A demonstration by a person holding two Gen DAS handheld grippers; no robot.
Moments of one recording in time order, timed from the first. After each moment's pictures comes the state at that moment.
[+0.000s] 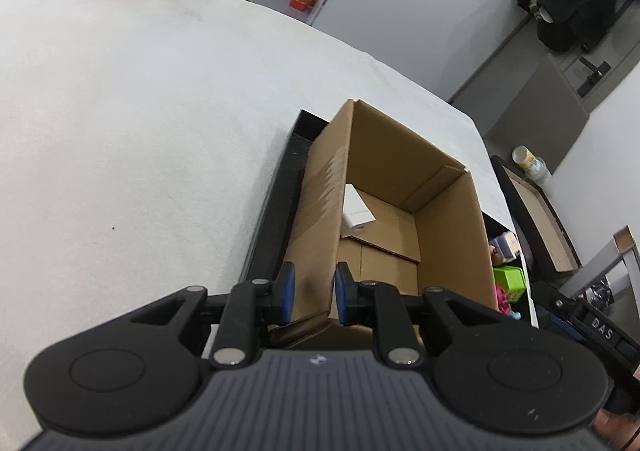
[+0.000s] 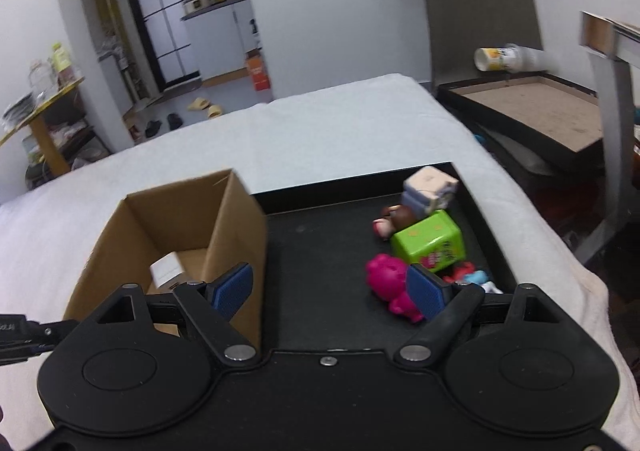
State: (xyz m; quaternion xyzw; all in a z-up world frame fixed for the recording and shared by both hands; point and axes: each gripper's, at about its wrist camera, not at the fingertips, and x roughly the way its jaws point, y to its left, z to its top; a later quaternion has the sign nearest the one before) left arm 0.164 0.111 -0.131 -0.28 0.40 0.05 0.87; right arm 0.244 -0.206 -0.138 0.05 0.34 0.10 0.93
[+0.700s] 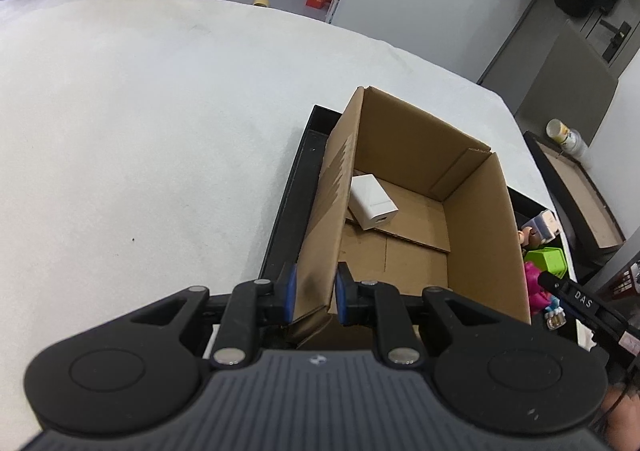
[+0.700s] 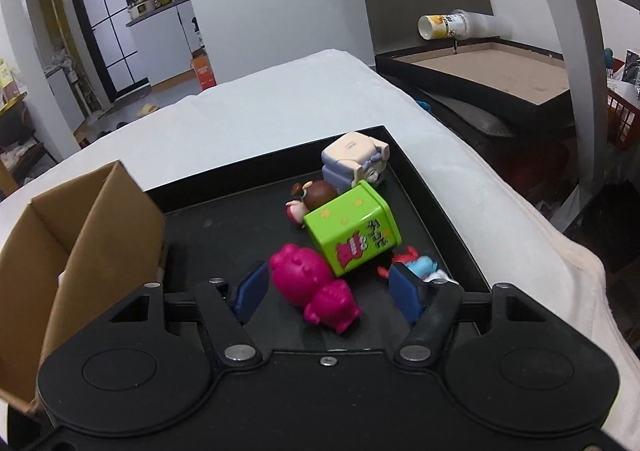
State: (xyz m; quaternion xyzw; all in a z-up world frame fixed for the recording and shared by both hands) left arm 0.175 0.088 -0.128 -0.20 0.42 0.10 0.88; right arm 0.281 -0.243 -0.196 0.07 0.35 0.03 0.93
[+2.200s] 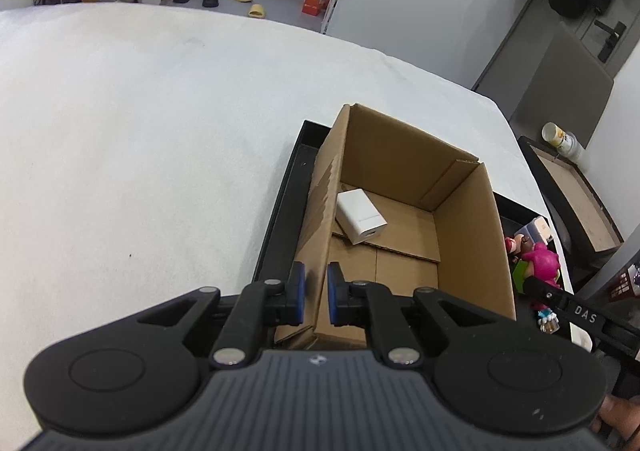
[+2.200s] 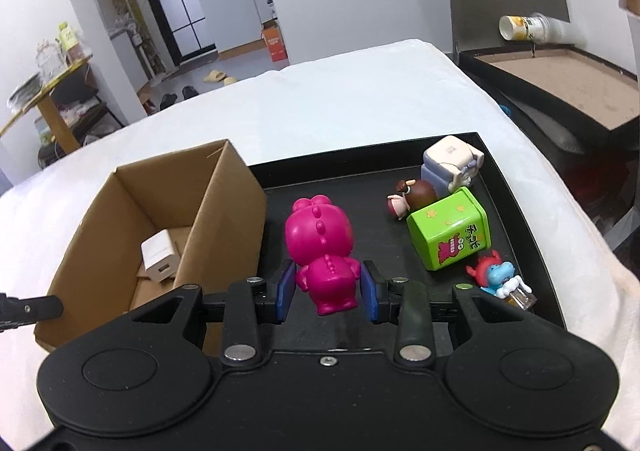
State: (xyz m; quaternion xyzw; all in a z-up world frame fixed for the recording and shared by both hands) left arm 0.175 0.085 -0.114 -0.20 0.42 0.10 0.88; right arm 0.267 -0.207 -0.162 0.04 0.39 0.14 0.91
